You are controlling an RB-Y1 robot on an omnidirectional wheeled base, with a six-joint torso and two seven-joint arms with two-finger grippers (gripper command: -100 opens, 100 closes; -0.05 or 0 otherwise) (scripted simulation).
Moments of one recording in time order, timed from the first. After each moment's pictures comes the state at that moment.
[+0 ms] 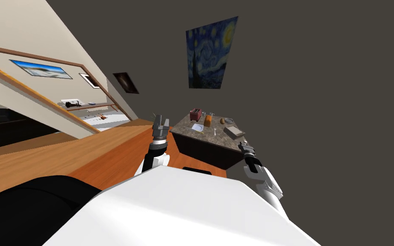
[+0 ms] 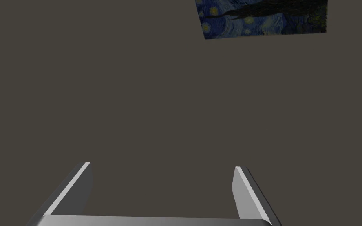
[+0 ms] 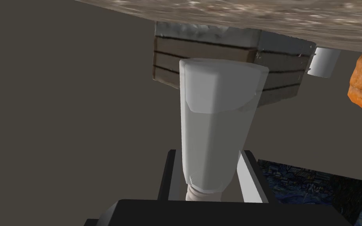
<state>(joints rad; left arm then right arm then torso) 0.49 0.02 -0.04 -2.33 0.00 -0.52 -0.14 0.13 -0.31 -0.34 -1.43 0.64 -0.13 0.74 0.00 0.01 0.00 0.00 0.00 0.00</state>
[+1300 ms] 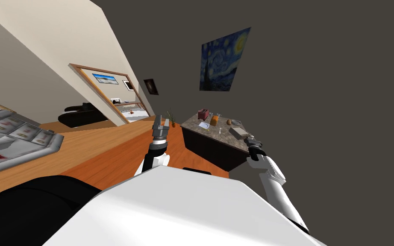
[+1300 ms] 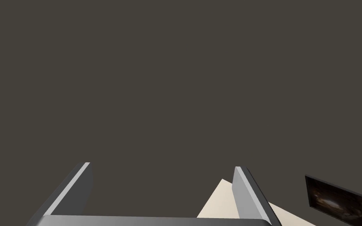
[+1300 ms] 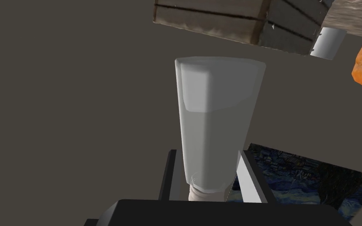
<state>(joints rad) 0.49 0.02 -0.04 -2.33 0.00 -0.52 -0.14 0.01 -0.43 -0.33 -1.45 0.67 0.13 0.71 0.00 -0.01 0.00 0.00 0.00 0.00</state>
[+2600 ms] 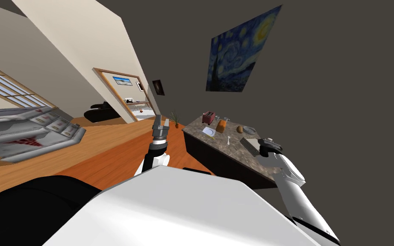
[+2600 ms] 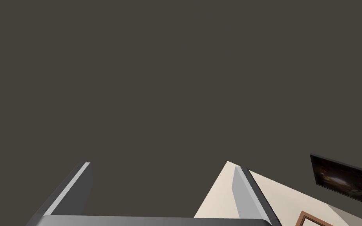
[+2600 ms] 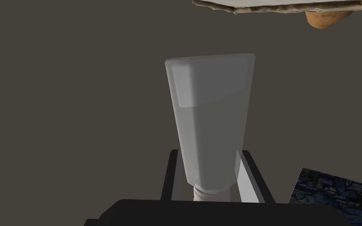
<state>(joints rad) 0.49 0.02 -0.04 -2.33 0.00 -0.52 -0.14 0.01 -0.58 -0.34 -1.48 0.62 0.46 0.52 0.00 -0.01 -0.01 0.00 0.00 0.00</state>
